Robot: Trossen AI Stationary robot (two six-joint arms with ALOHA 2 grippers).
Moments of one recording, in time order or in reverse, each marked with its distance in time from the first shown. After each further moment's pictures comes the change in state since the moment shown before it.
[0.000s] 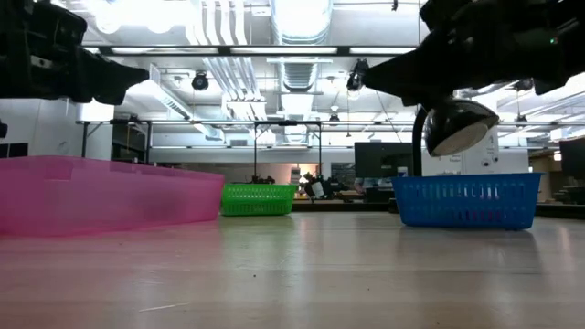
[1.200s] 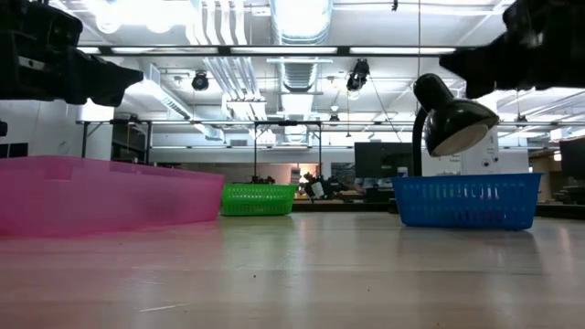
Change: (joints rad) left arm 0.000 -0.079 0.005 -0.113 0.042 -0.002; right arm -0.109 -0.899 -0.343 -0.348 -0.040 -0.028
